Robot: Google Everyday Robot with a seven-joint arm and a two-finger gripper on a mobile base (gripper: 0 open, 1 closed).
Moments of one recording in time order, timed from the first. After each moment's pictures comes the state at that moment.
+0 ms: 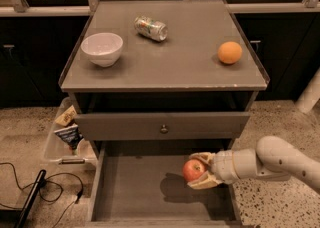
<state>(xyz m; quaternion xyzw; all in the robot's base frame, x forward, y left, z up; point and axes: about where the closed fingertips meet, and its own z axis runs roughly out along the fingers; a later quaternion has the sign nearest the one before) 0.467 -0.139 0.552 -0.59 0.67 0.26 0.37</state>
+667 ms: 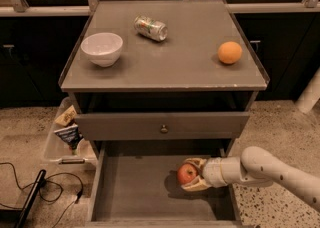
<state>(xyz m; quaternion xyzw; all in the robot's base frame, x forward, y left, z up) 0.493 -0.128 0.467 -0.59 0.67 0.25 0.38</state>
